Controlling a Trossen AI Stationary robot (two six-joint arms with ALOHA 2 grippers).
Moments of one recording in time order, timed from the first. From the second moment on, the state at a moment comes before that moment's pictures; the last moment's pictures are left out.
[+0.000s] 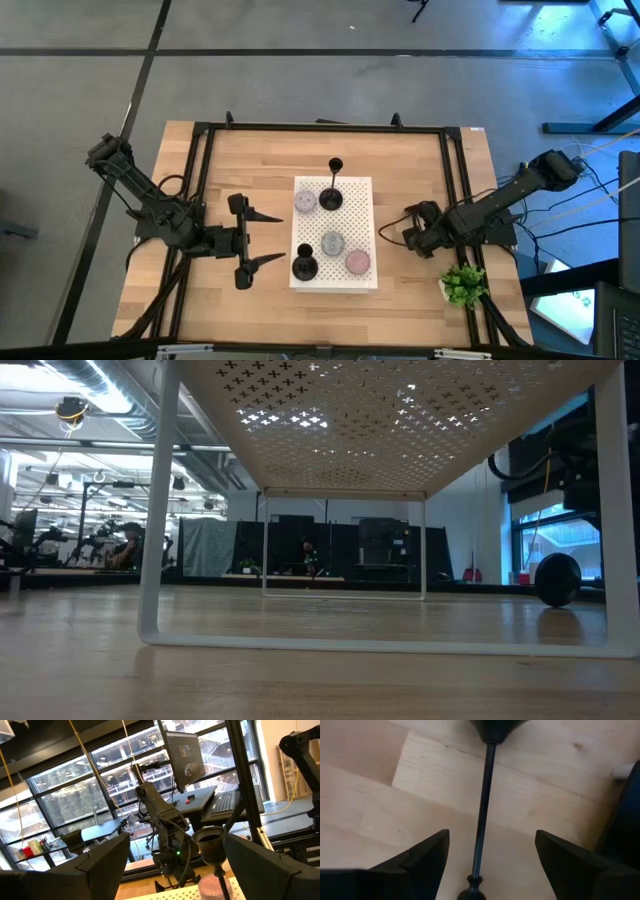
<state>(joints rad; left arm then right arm) -0.68 1.15 0.88 0.47 -0.78 0.43 0.50 1.19 0.57 -1.00 0.20 1.71</state>
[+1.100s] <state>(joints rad) -0.68 1.15 0.88 0.47 -0.78 0.42 0.48 1.24 0.57 -0.96 0.17 1.70</state>
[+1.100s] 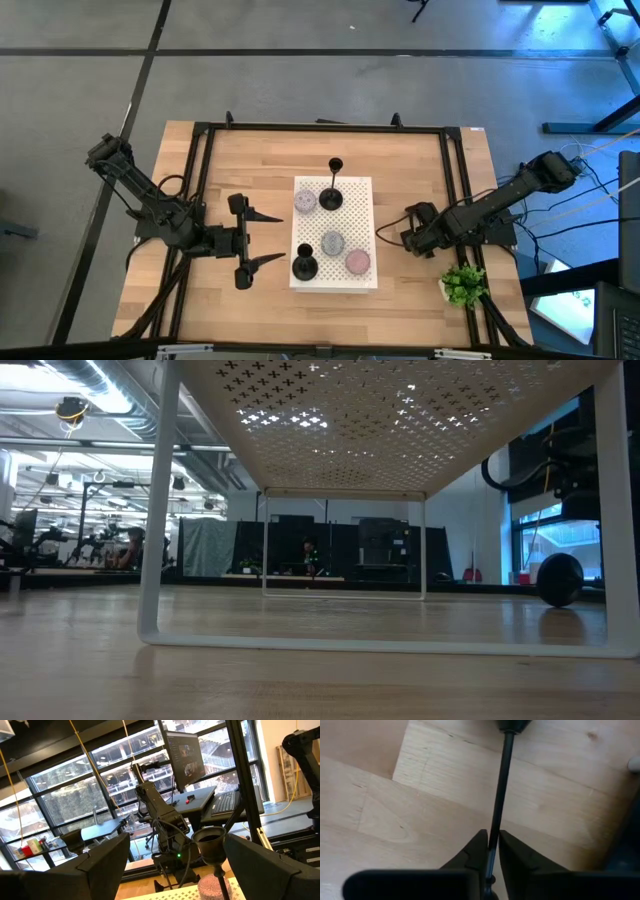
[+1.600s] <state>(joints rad) -0.68 1.15 0.88 0.47 -0.78 0.42 0.48 1.24 0.57 -0.93 0.16 1.66</state>
